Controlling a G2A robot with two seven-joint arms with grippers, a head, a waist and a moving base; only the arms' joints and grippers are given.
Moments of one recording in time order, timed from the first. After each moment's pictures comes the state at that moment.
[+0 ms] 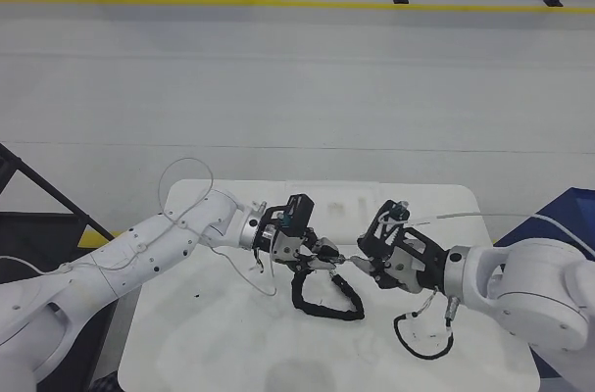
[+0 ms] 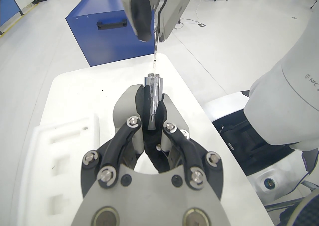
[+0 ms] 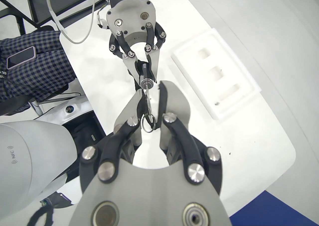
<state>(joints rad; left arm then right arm) 0.41 -0.85 -0.17 -1.43 0.87 -1.01 0.31 -1.00 -0.69 1.04 -2.30 -0.40 -0.08 1.00</state>
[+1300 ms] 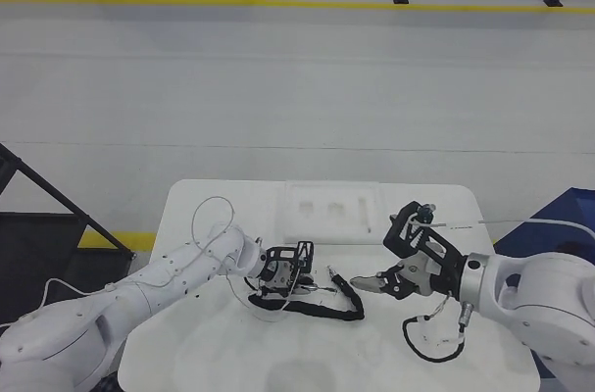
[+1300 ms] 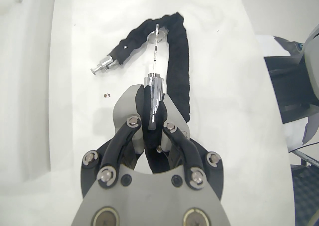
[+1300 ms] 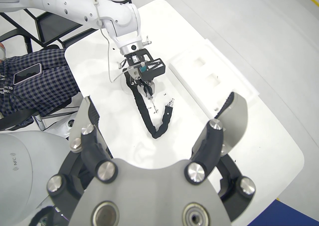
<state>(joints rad) 0.61 -1.01 -0.17 -1.13 1.02 -0.92 -0.04 -1.20 -0.69 1.19 -2.33 -0.43 -0.15 0.89</state>
